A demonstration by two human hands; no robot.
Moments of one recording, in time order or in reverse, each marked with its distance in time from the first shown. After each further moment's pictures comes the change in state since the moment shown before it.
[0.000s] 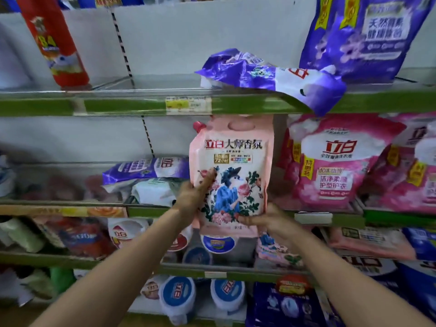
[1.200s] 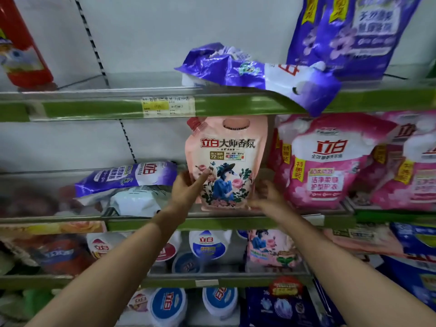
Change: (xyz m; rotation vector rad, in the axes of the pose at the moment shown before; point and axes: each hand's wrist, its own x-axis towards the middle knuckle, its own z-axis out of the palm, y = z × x) left_hand 0.046 0.000 0.017 -0.028 -0.041 0.133; right_hand 0.051 -0.010 -0.030 -0.236 0.397 0.039
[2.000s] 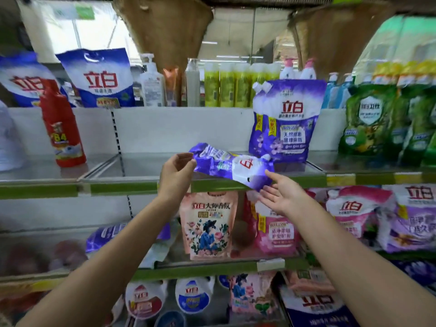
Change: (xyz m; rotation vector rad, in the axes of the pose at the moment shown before) left_hand -0.095 0.225 0.011 0.059 0.061 0.477; right_hand -0.137 -0.205 -0.103 0.814 0.192 0.078
